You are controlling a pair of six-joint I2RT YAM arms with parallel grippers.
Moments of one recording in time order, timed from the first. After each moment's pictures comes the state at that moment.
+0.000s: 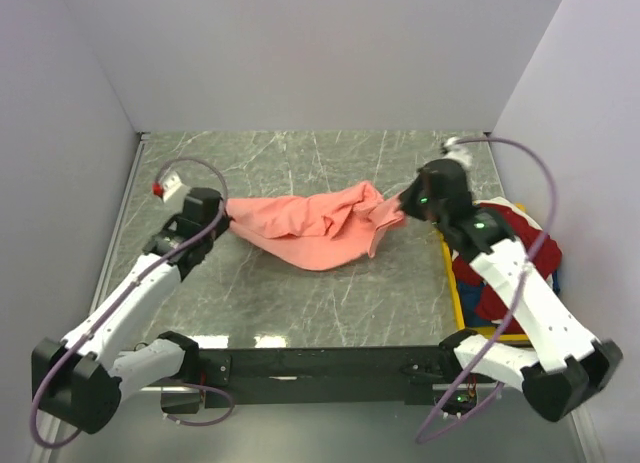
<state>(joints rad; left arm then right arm) -0.39 1.06 0.79 -0.41 -0.47 -1.00 0.50 1.10 1.14 -0.63 0.28 0.68</state>
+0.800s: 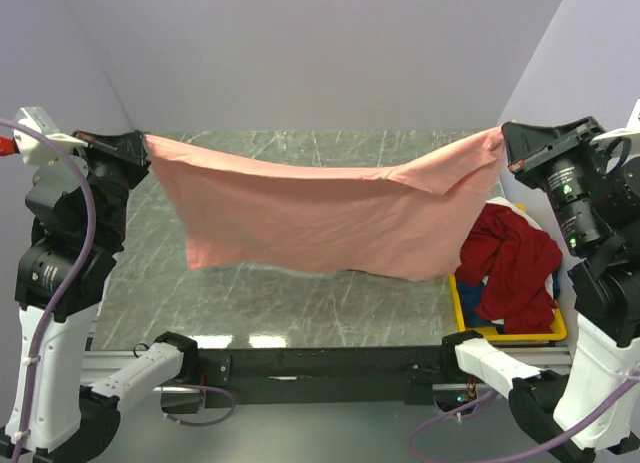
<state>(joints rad) -0.31 0.92 1.63 -0.70 -0.52 -0.76 0.20 1.04 2.02 -0.95 0.16 0.64</state>
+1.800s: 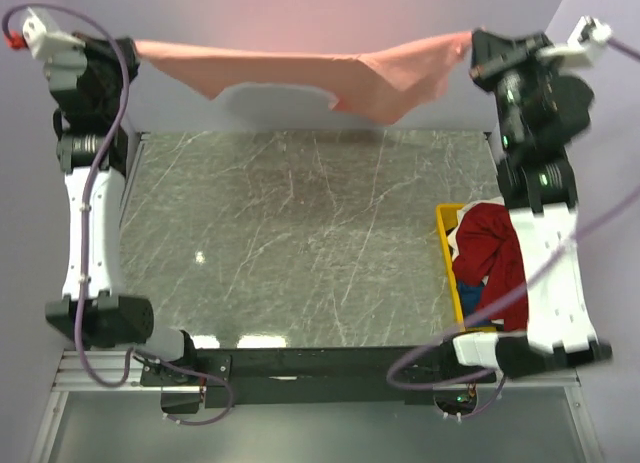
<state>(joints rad) 0.13 1.55 1.93 -0.16 -0.06 -0.74 0.14 1.39 1.91 -0.19 0.12 0.66</state>
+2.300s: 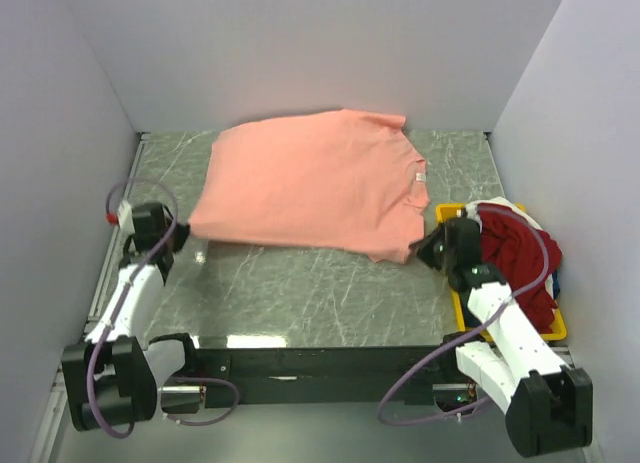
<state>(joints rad) 0.14 1.08 0.67 -0.13 -0.09 -0.95 0.13 0.91 0.56 -0.24 -0.03 0.81</state>
